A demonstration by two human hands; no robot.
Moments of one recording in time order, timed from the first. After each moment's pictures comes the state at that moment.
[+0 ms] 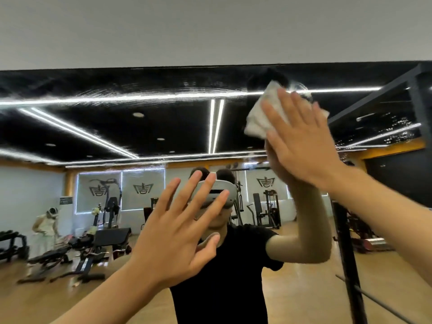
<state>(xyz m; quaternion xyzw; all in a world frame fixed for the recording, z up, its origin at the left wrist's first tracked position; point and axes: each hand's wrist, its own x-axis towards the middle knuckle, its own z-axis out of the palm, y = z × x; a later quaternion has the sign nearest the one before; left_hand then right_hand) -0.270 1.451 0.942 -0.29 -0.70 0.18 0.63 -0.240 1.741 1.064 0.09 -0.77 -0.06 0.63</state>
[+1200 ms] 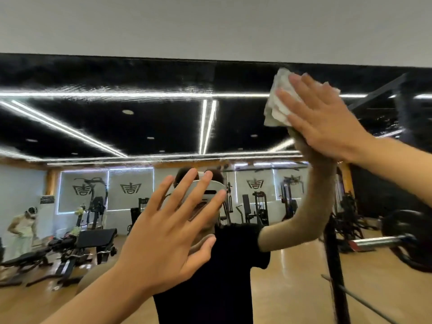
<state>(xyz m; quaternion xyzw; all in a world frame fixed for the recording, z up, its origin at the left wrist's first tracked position) -0.272 1.449 0.941 -0.29 -0.70 0.18 0.63 -0.224 1.799 1.104 0.13 -0.78 -0.17 0.59</state>
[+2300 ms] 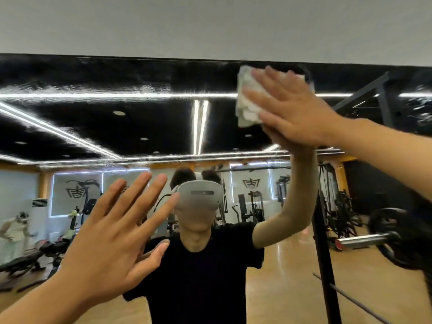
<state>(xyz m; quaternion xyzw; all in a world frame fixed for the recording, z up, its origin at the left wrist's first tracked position) -0.270 1.452 0.942 -0.29 -0.69 0.18 0.64 -0.221 1.835 1.130 0.19 -0.76 -0.24 0.58</state>
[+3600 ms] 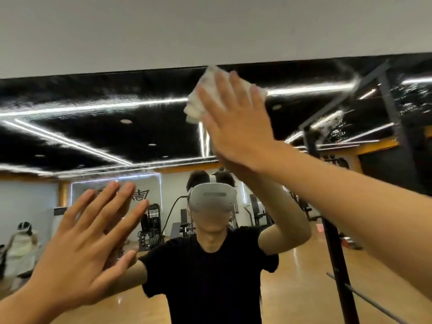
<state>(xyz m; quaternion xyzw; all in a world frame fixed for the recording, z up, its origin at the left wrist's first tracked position) -0.269 1.454 0.946 -0.27 -0.69 0.19 0.64 -0.242 1.775 1.097 0.10 -0.71 -0.14 0.68</state>
